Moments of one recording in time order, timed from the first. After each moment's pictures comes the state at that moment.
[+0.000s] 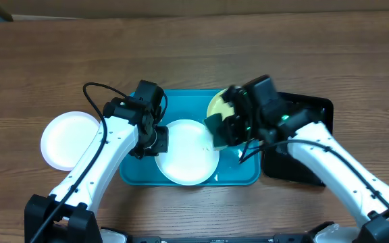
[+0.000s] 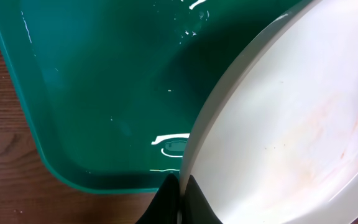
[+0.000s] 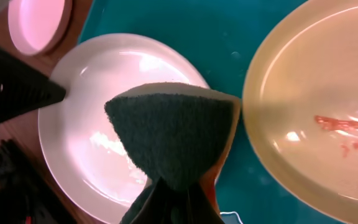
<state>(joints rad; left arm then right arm) -0.30 1.54 1.13 -1.11 0.05 -0.30 0.52 1.51 1.12 -0.68 -0.42 0.18</state>
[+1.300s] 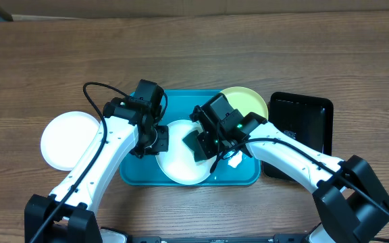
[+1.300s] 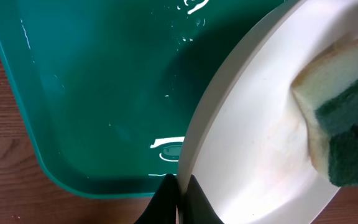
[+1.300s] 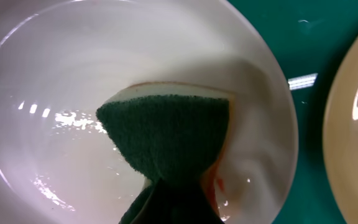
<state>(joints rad) -0.30 1.54 1.13 -1.10 0.05 -0.30 0.70 1.74 1.12 -0.55 -0.30 0.24</state>
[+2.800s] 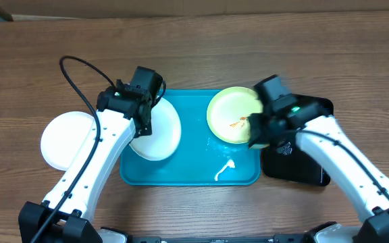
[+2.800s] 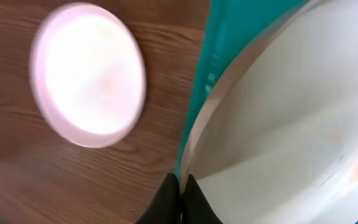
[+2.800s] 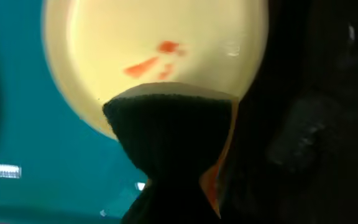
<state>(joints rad) -0.30 1.54 1.29 -1.20 -0.45 -0.45 0.41 1.52 1.16 -0.96 -0.01 0.43</state>
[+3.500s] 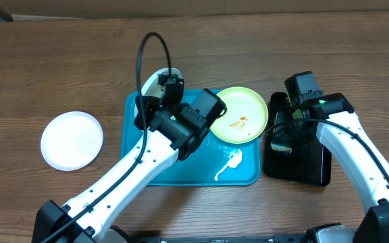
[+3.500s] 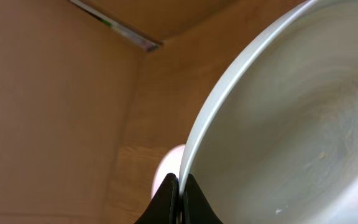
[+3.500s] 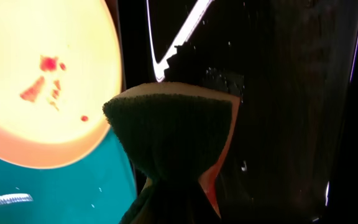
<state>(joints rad) -0.70 1.54 1.30 -1.08 -1.17 -0.42 0.22 1.52 1.12 -1.01 0.01 0.43</state>
